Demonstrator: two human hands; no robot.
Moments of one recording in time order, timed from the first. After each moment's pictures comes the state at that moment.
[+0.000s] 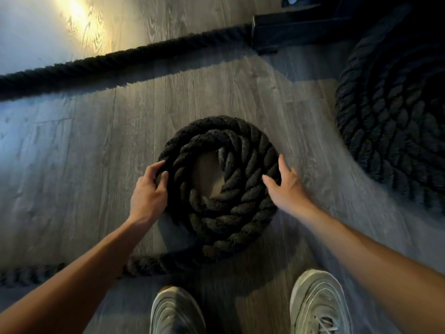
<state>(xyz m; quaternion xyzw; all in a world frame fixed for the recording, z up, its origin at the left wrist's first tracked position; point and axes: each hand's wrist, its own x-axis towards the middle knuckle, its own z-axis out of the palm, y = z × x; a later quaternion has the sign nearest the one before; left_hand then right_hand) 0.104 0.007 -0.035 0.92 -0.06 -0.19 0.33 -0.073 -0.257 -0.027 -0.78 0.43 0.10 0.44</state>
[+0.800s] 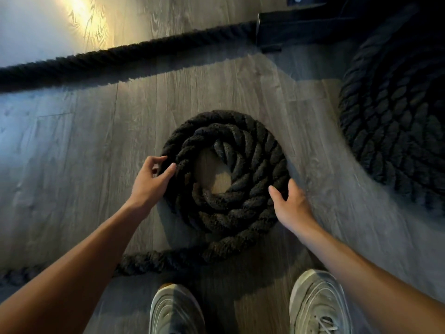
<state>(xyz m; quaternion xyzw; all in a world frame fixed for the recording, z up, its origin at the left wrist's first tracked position) 0.119 -0.001 -0.031 0.87 -0.01 -0.24 0.43 -0.100 -0.232 -0.030 -0.75 0.48 0.09 0.45</state>
